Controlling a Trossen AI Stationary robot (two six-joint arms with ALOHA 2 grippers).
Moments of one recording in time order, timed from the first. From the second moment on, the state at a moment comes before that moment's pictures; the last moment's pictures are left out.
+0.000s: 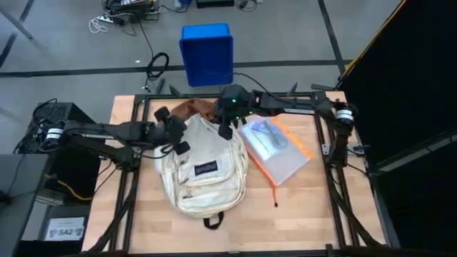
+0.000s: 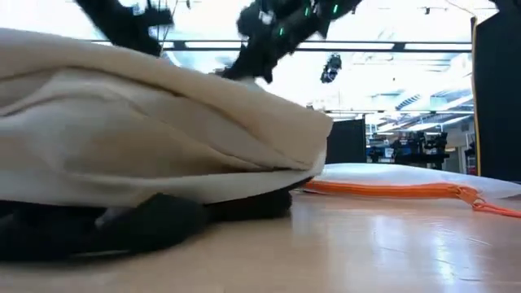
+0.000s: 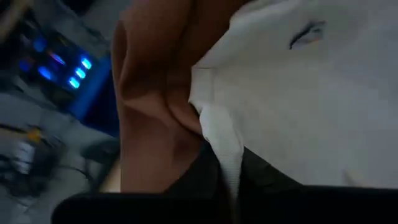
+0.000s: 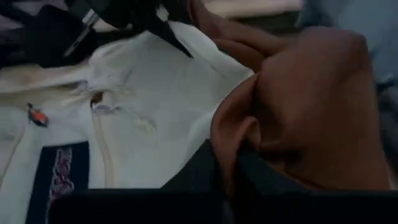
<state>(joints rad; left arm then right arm) -0.01 1.03 0.90 -0.72 -0.72 -0.12 -0.25 1.85 1.62 -0.35 -0.16 -0.09</state>
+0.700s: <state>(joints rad) -0.24 1.02 1.18 -0.79 -0.87 -0.02 -0.09 1.61 1.64 -0.50 0.16 -0.13</state>
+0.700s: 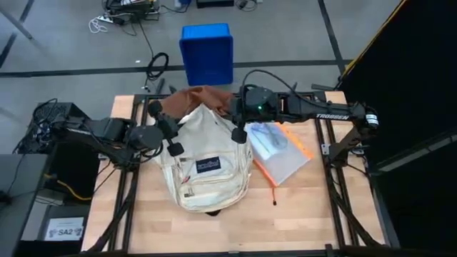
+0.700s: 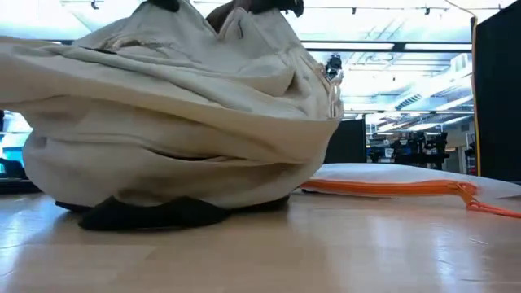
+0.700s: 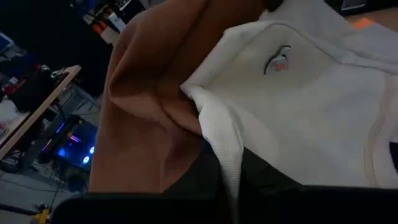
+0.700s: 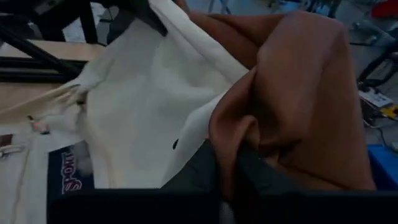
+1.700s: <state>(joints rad) -0.43 1.11 1.17 -0.89 -0.98 -0.15 0.04 1.64 1.64 -0.50 0.31 -0.14</state>
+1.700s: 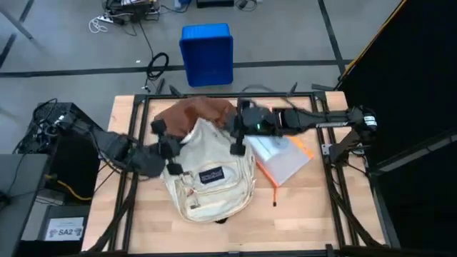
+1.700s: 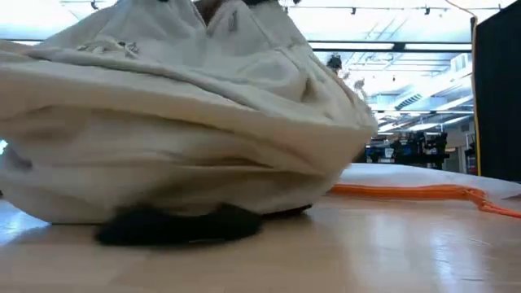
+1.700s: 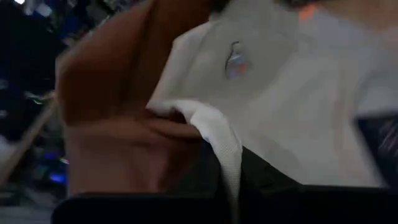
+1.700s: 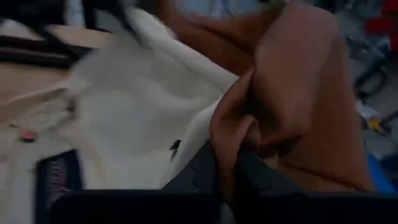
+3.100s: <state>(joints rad) -0.49 1.28 1.07 -0.69 -0.37 -0.14 -0.07 1.69 1.53 -0.56 0.27 -0.11</state>
